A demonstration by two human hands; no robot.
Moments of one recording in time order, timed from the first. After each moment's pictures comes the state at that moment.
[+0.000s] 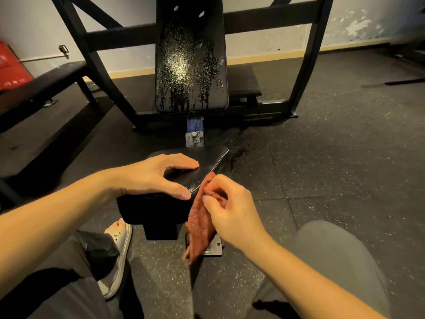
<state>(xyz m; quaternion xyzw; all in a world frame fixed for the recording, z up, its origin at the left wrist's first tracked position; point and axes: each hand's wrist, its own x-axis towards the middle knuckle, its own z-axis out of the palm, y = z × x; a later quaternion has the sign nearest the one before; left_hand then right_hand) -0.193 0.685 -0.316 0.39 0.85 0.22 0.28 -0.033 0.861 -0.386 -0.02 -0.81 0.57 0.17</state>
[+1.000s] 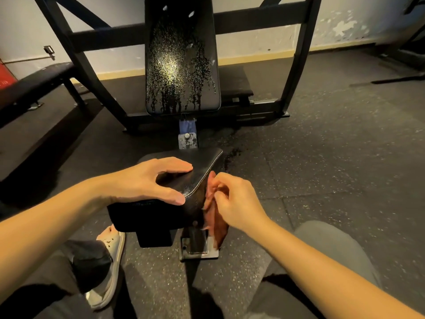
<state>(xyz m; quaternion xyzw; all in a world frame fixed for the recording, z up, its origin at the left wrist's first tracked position) -0.193 0.684 -0.319 0.40 0.84 0.23 0.28 -0.064 0.892 -0.407 -0.06 -0.87 0.46 0.14</state>
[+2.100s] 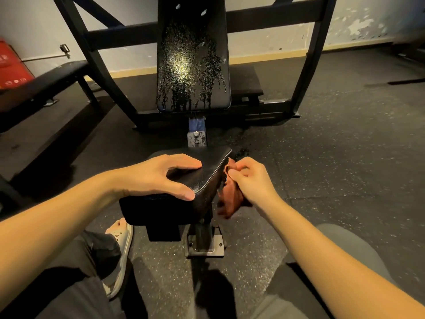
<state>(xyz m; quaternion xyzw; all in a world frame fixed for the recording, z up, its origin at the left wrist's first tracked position) -0.190 0.684 -0.315 0.39 0.84 0.24 0.29 -0.102 0.915 -0.407 -0.17 -0.78 0.58 0.12</state>
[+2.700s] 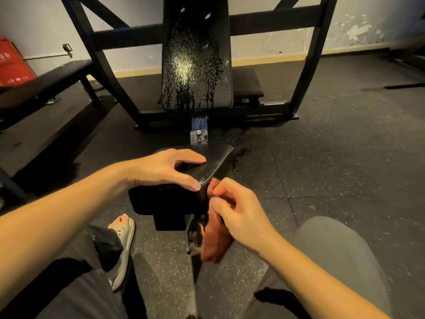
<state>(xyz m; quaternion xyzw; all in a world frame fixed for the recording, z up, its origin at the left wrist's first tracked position) -0.192 0.685 -0.316 0.38 0.85 0.22 0.28 -0.018 0.857 -0.389 0.04 -0.79 0.59 0.14</state>
